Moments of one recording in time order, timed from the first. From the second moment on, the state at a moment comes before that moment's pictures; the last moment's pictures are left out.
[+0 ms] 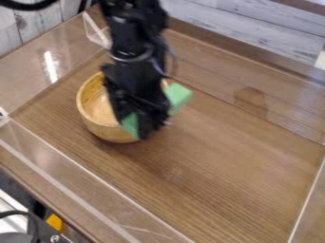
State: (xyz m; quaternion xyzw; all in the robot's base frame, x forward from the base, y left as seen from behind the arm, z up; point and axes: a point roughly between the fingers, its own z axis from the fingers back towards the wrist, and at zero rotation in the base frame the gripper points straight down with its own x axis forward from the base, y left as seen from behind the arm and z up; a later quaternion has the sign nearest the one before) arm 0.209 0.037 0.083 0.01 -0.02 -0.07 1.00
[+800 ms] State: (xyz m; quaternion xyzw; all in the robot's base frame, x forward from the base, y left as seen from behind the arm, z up) arm 0.213 0.063 0.088 0.01 -0.04 -0.04 1.00
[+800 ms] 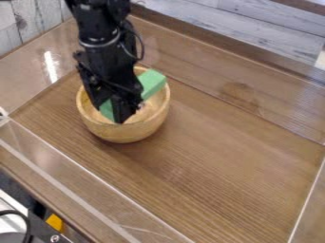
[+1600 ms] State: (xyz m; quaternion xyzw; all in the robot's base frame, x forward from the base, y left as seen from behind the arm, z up) arm 0.237 0.050 0.066 0.02 -0.05 0.07 1.00
